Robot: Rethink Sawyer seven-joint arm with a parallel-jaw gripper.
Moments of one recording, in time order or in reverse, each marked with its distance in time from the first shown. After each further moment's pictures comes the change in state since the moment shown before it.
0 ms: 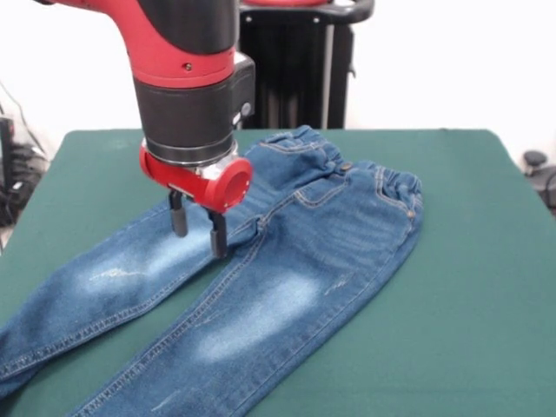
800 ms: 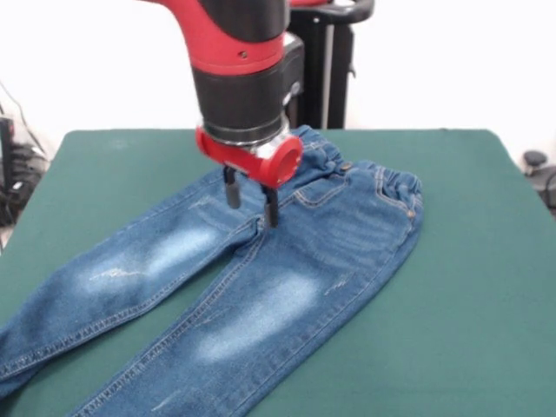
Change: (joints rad) arm 0.071 -0.046 -0.028 0.115 0.073 0.038 0.017
